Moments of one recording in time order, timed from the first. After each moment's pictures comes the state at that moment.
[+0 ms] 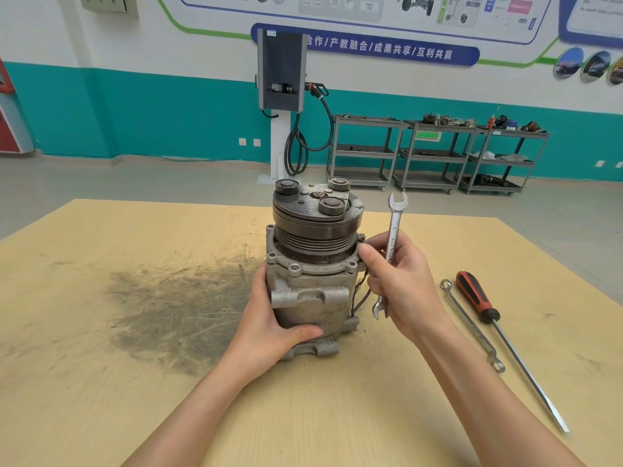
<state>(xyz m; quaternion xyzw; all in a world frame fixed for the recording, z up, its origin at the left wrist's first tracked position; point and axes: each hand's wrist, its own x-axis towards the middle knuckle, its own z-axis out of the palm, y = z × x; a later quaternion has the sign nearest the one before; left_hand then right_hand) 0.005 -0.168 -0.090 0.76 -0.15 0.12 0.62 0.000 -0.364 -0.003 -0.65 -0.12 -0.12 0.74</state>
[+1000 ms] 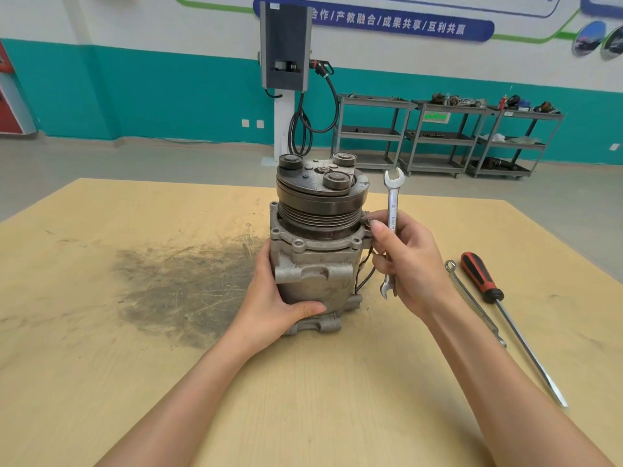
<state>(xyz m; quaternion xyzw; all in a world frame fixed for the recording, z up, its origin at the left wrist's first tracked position) 0.012 -0.165 -0.097 0.77 -0.15 0.12 0.61 0.001 -0.370 -0.003 -0.66 -0.14 -0.09 0.74</state>
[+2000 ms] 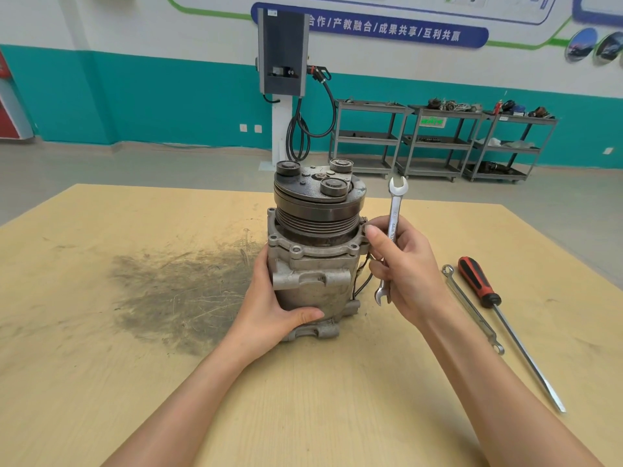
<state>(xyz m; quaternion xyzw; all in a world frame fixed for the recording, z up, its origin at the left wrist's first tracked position) 0.013 -0.166 -0.098 0.76 -0.15 0.12 0.62 0.000 -0.366 -0.004 -0.64 -0.12 -0.10 0.75</state>
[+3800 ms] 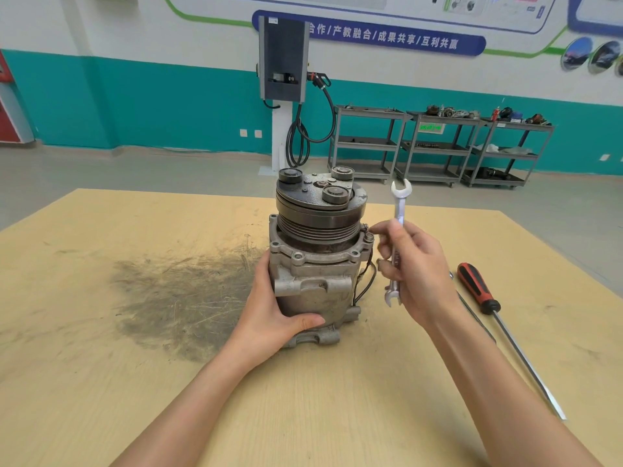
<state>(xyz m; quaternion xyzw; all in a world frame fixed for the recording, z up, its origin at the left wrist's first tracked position) 0.002 -0.168 -0.087 0.76 -0.12 0.09 0.63 0.004 -0.374 0.000 -0.64 -0.09 -0.12 0.76</state>
